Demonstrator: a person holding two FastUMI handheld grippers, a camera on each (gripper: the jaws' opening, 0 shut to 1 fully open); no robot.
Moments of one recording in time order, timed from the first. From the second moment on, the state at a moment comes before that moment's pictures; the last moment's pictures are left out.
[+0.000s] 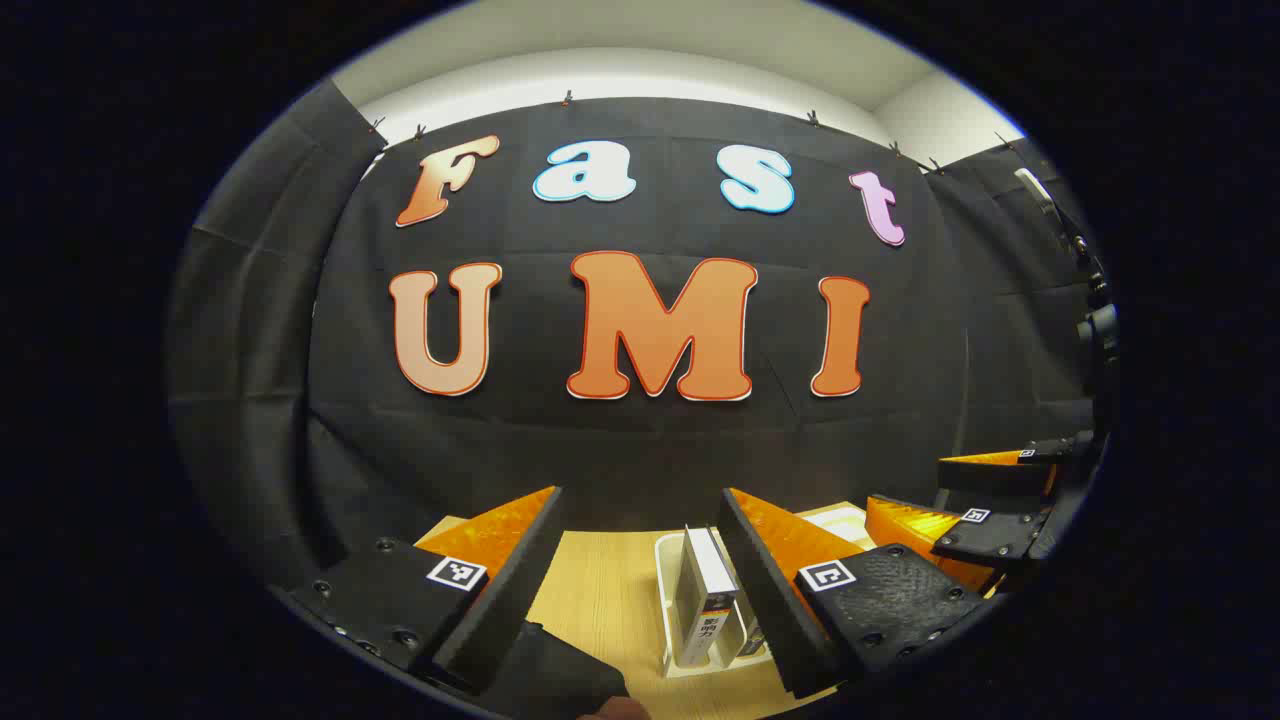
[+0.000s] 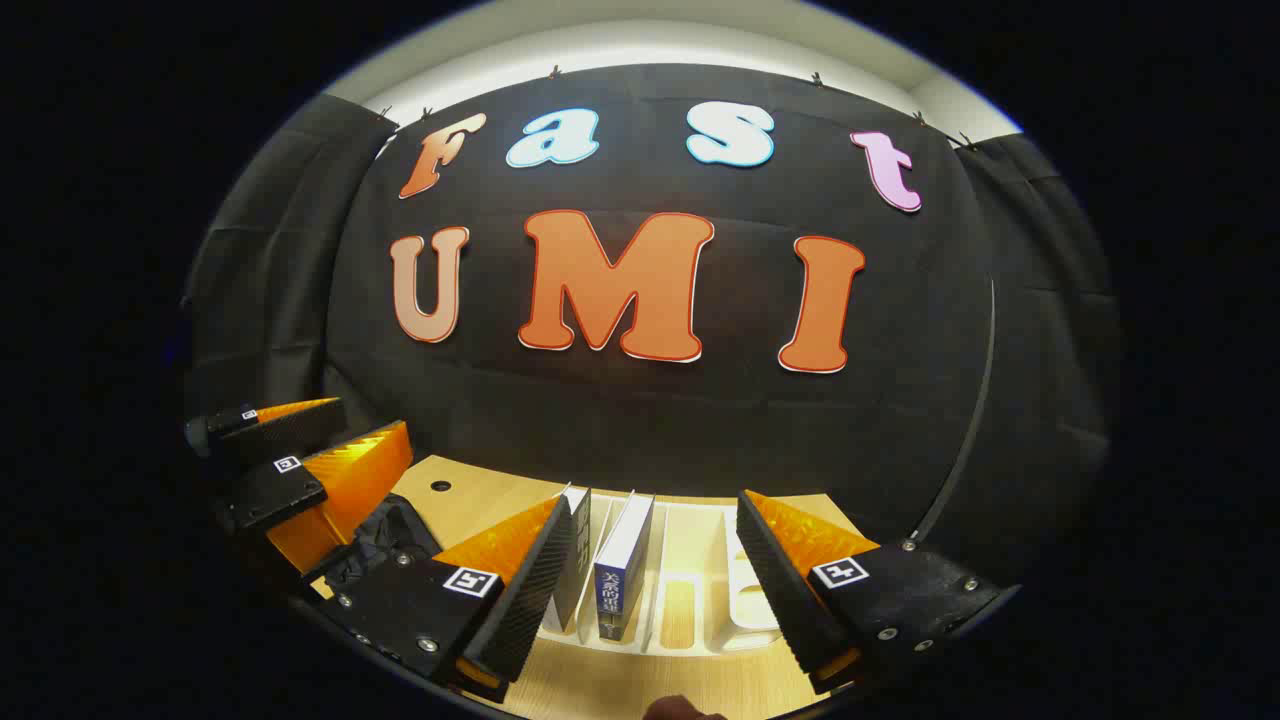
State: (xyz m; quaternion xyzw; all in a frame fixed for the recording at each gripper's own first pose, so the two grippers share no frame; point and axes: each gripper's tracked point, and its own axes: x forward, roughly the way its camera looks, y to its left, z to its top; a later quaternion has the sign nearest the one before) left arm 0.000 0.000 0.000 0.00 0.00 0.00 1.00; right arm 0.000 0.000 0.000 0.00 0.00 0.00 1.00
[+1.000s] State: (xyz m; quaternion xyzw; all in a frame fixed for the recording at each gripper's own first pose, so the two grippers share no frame) left arm 0.009 -0.006 -0.012 0.03 0.01 0.02 1.00; right arm 0.012 -0.010 -0.005 0.01 0.00 0.02 1.00
